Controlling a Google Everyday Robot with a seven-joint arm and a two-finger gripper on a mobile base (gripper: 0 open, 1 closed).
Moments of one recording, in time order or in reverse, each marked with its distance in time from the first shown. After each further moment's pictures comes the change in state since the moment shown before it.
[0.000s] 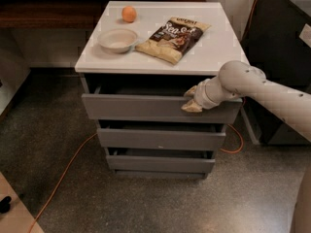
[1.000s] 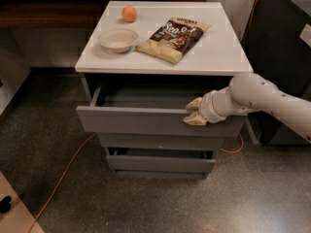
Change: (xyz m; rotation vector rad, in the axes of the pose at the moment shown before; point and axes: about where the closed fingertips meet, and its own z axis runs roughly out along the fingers) arm -0.002 0.058 -0.032 -0.046 -0.050 0.043
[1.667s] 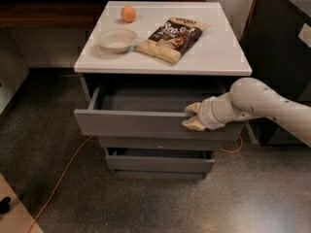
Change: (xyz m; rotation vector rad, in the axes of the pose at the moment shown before) arm -0.008 0.031 0.002 -0.052 -0.040 0.019
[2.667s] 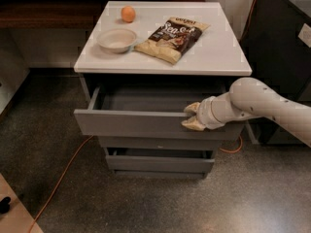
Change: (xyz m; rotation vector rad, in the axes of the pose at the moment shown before) arm 0.000 0.000 0.000 0.000 0.000 0.000
